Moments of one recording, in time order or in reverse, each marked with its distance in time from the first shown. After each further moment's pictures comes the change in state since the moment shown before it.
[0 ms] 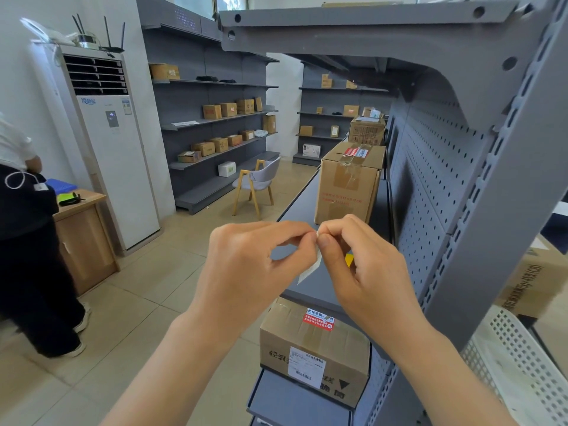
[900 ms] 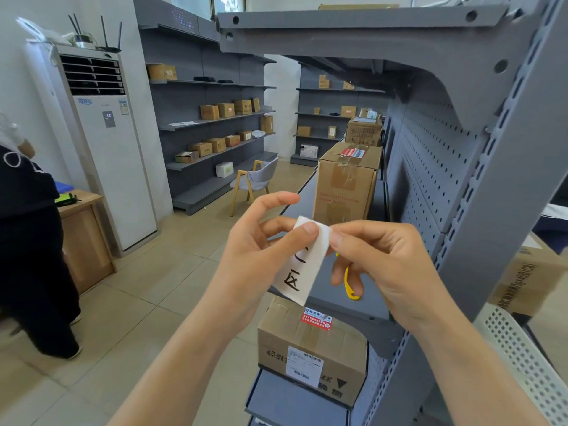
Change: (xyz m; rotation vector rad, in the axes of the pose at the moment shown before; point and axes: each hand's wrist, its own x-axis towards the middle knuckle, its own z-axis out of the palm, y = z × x) left_hand 0.005 0.015 0.000 -0.902 -0.151 -0.858; right_hand 0.014 -0.008 -0.033 0.815 -0.173 0.425
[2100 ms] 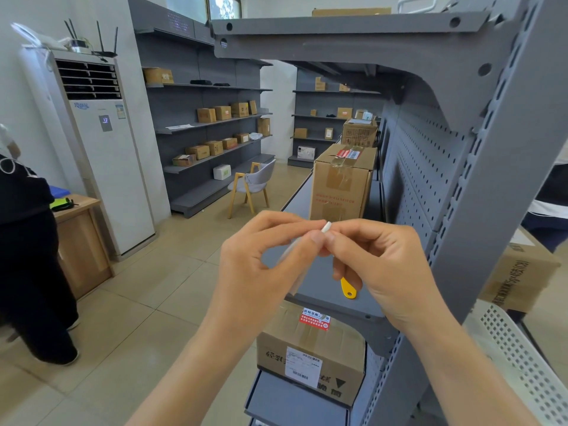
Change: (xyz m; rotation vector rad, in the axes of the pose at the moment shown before) left_hand -0.007 -0.013 0.002 0.468 0.034 0.510; right_hand -0.006 -0.001 0.003 -0.128 0.095 -0.104
